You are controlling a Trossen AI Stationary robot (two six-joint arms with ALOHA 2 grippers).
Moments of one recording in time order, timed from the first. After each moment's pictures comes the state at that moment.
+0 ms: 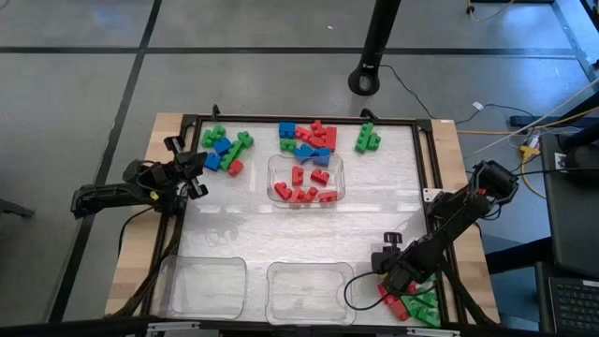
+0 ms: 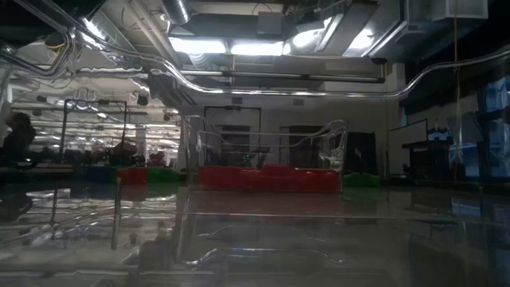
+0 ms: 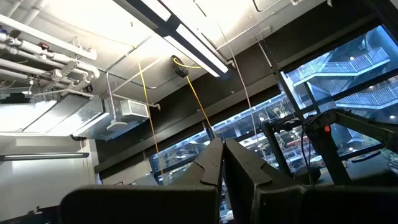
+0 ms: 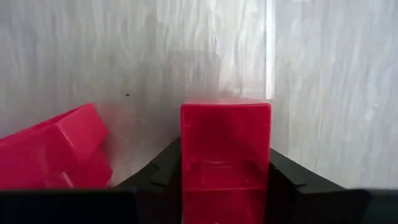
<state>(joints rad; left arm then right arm) 0.12 0.01 0.03 0.65 -0.14 0.52 0.84 1.61 0.85 -0.68 0.13 0.84</state>
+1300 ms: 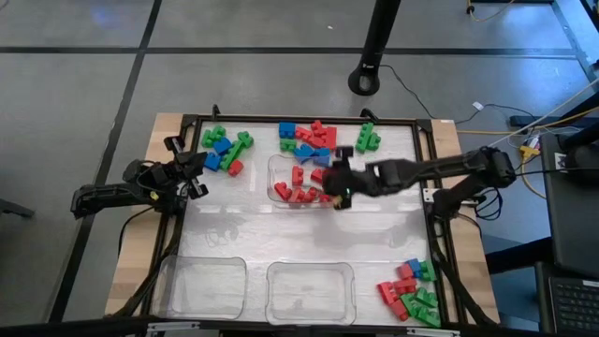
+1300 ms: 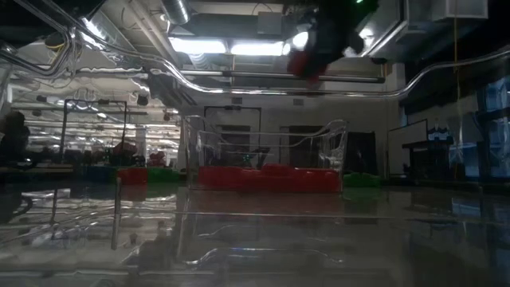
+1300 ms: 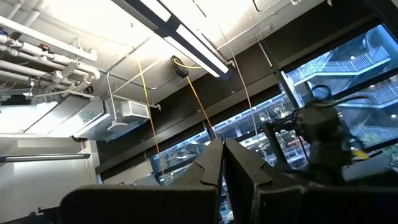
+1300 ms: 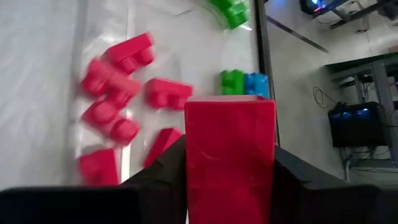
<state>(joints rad) 0.12 0.01 0.03 0.65 -0.14 0.53 0.06 1.53 1.28 -0.61 0.50 -0.31</state>
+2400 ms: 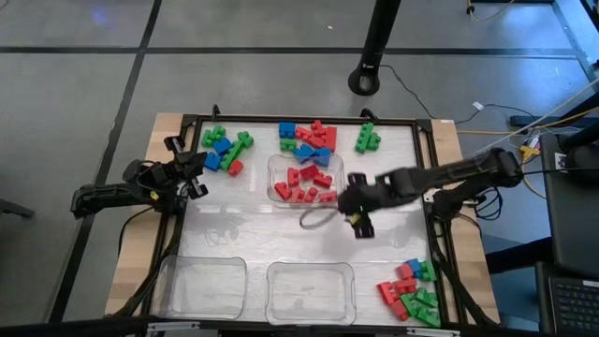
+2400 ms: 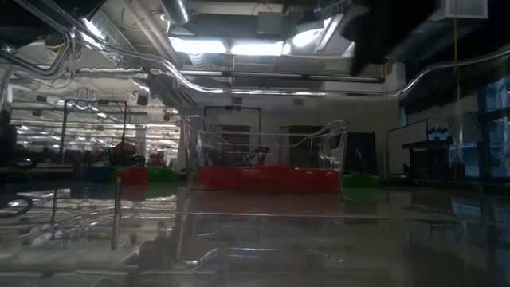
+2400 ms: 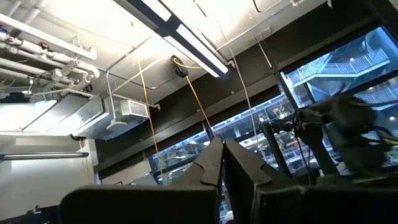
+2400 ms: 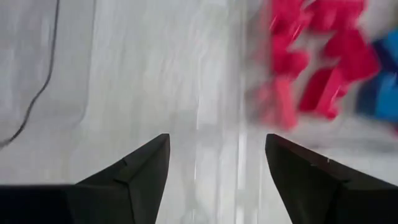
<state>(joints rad) 0.13 0.01 0.03 0.65 -0.14 0.52 0.26 1.46 1.28 -0.96 0.12 0.13</state>
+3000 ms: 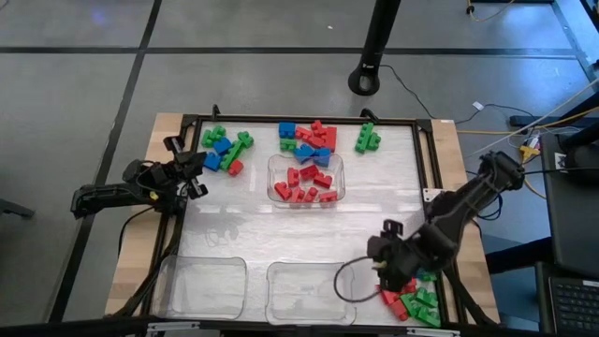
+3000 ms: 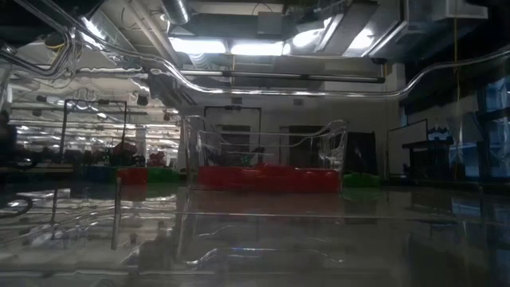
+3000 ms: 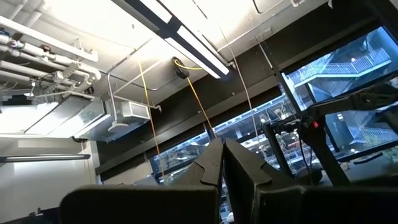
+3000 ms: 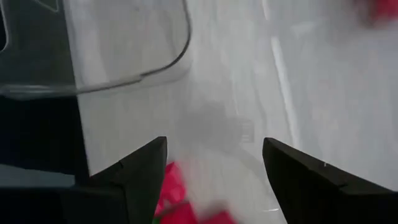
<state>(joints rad) 0.13 0.01 0.03 0.66 -0.14 0.53 0.76 1.49 1.28 -1.04 0.20 0.93</state>
